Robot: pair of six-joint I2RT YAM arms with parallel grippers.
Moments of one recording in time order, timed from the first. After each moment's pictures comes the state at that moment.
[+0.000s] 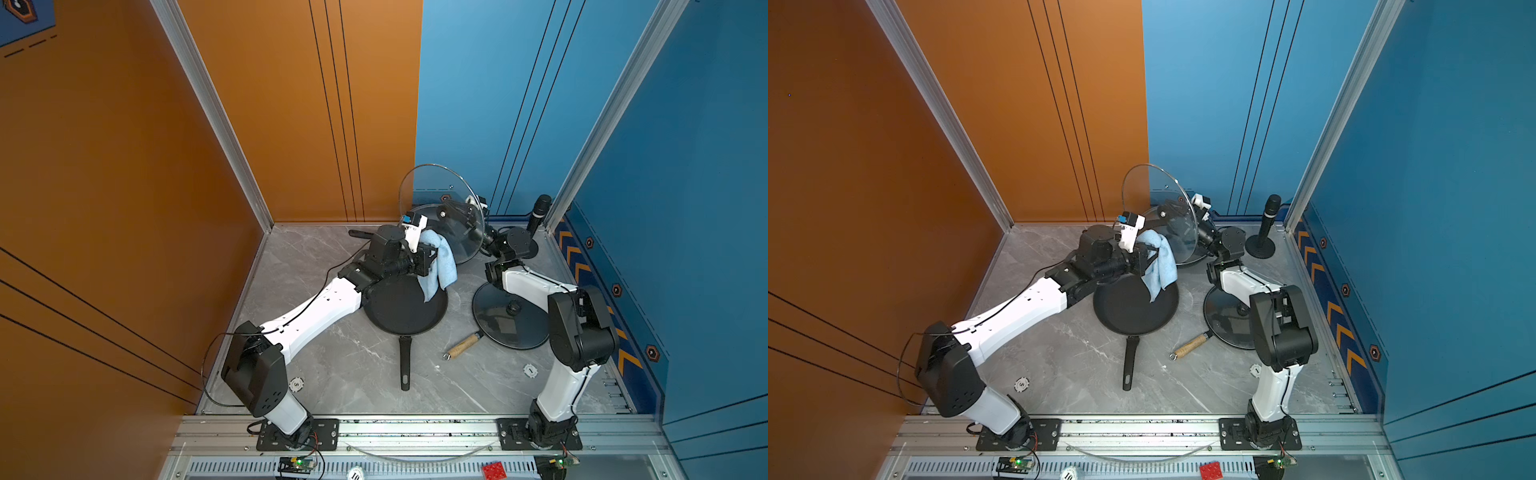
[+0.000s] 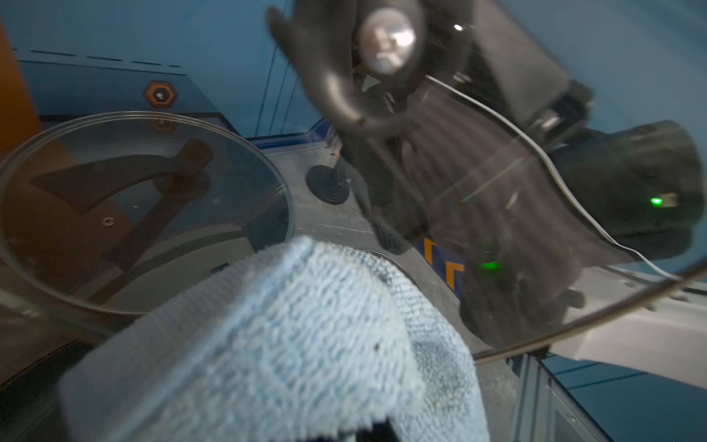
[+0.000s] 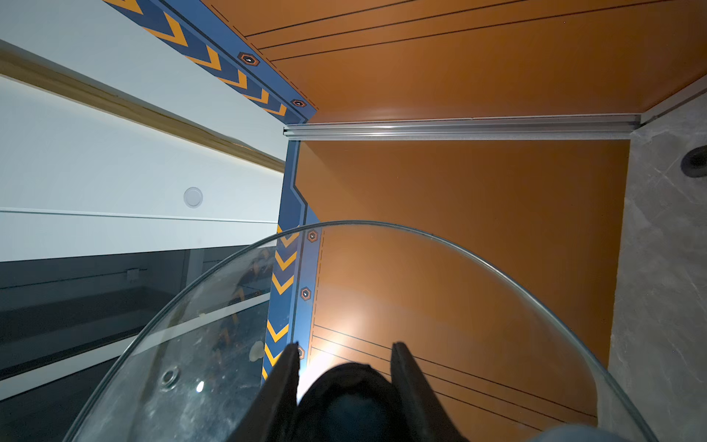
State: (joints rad) left arm -0.65 1.59 1.34 -0.06 0.22 -0.43; right arm 0.24 1.83 1.20 1.24 -0.74 2.05
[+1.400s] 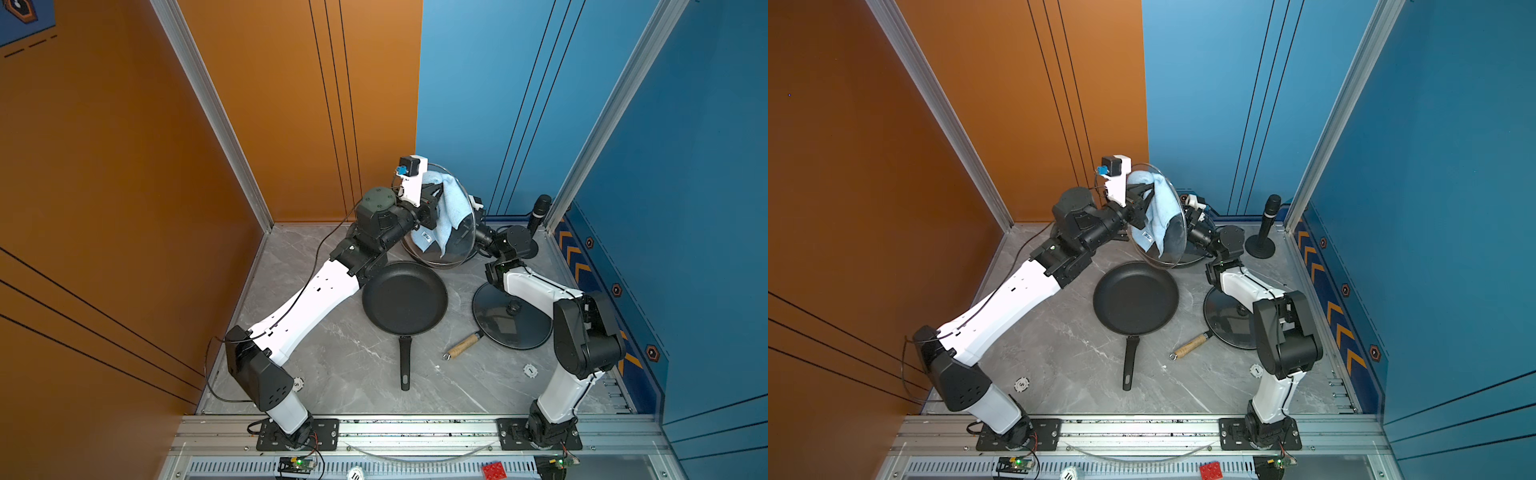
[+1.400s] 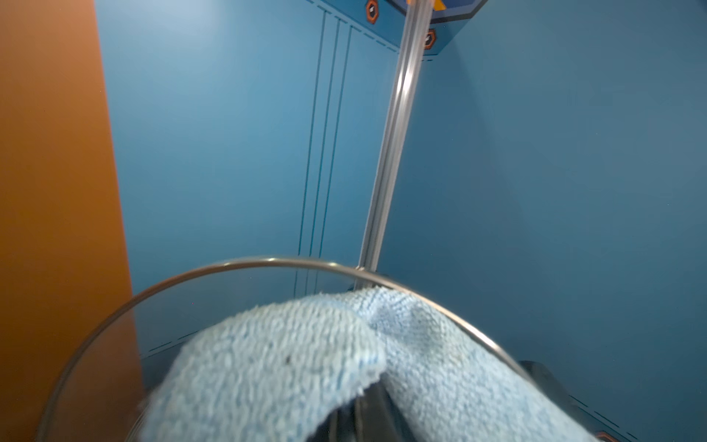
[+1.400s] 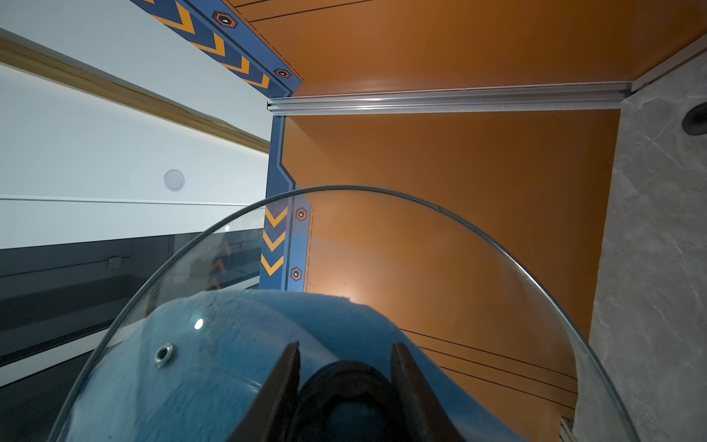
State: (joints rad) left arm -0.67 1.62 1.69 0.07 0.02 -0.20; right arm 0.28 1.78 1.19 1.16 -0.80 2.01
